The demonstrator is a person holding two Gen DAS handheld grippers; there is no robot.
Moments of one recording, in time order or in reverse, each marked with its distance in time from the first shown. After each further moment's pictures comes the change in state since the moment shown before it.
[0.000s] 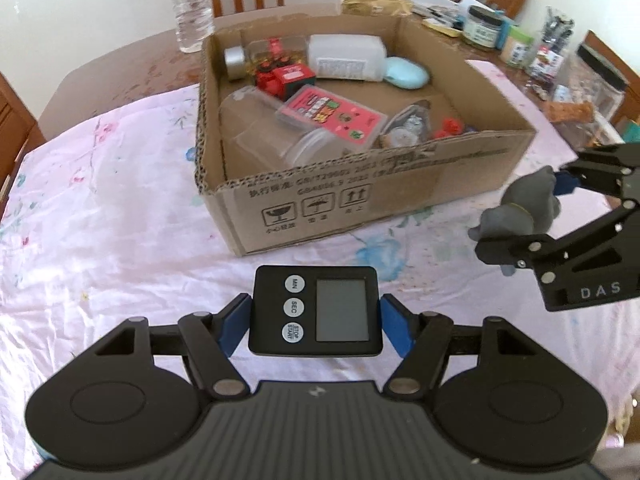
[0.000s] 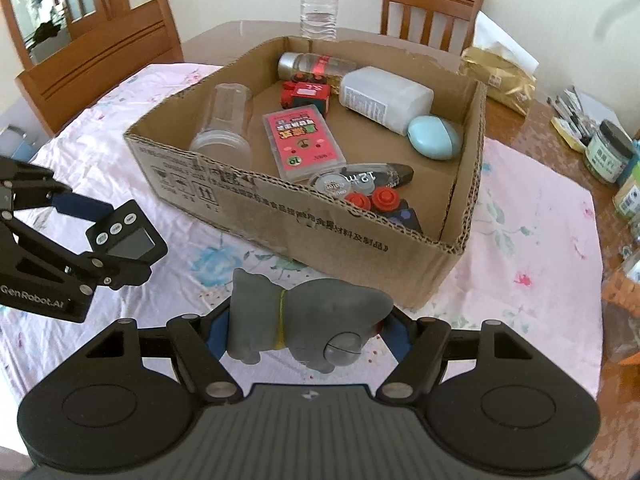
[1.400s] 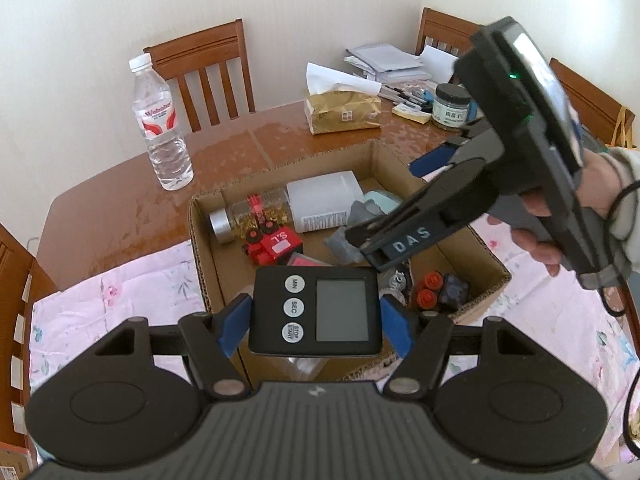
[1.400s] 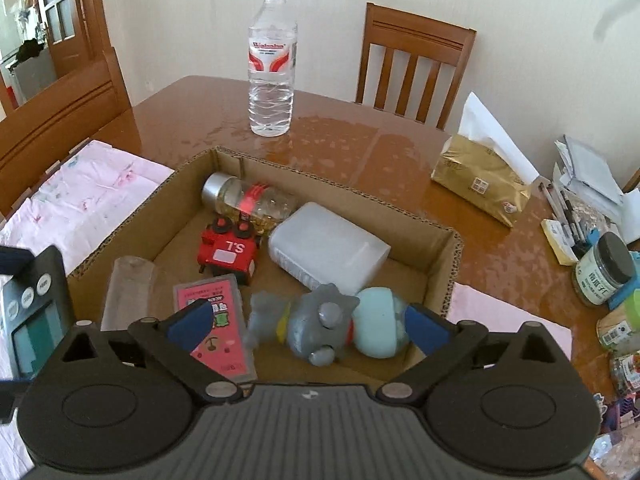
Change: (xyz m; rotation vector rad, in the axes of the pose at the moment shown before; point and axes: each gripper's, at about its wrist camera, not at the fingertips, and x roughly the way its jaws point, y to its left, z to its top) left arm -0.037 -0.005 0.106 0.142 -0.186 -0.008; right arm 0.042 -0.054 0.141 -0.010 -0.079 -0.070
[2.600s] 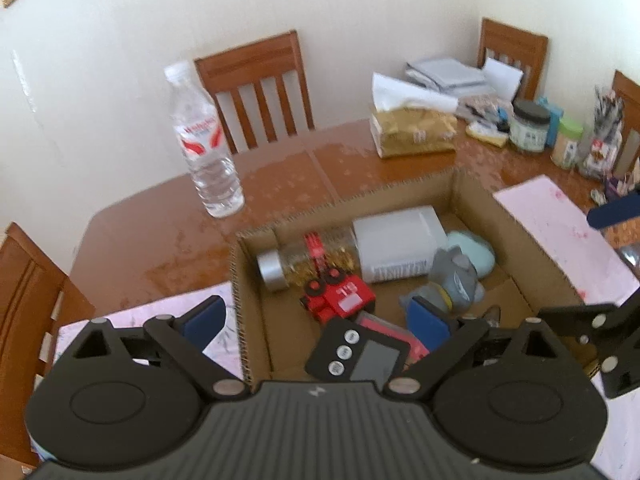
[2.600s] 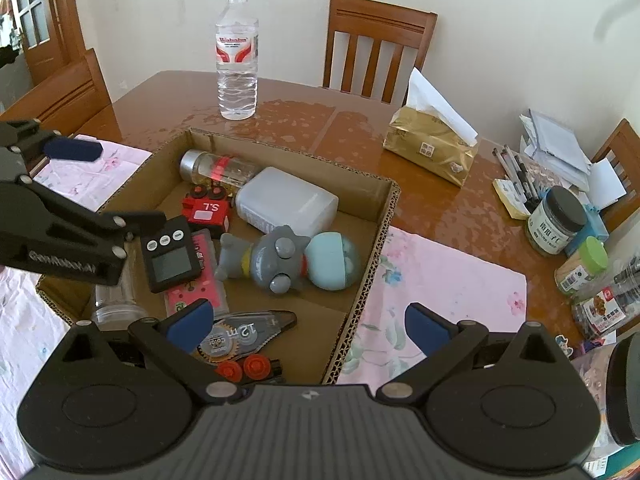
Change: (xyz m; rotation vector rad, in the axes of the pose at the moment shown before) left arm 0.054 0.015 0.029 -0.041 -0.063 0.195; right arm -0.048 -0.016 -0.033 0.053 0.031 -0.064
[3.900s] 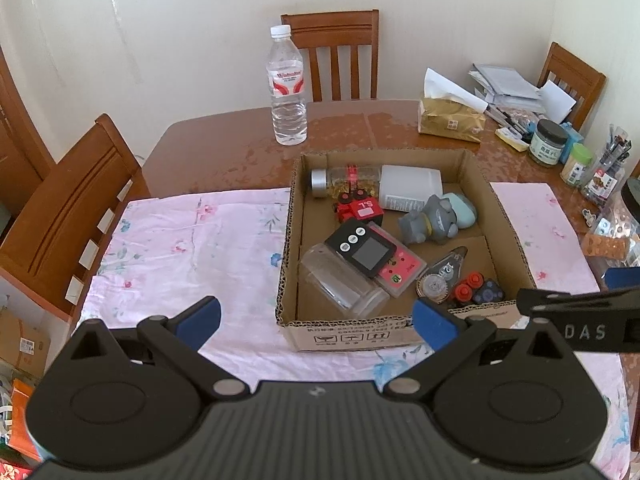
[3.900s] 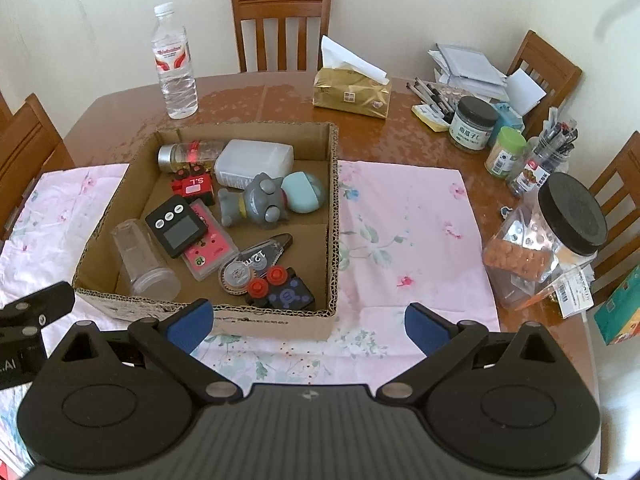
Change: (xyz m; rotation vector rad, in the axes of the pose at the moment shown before) left arm -0.114 -0.012 -0.046 -0.261 0.132 0.112; right arm -0.072 0.036 -0.045 0.299 0.063 -0.153
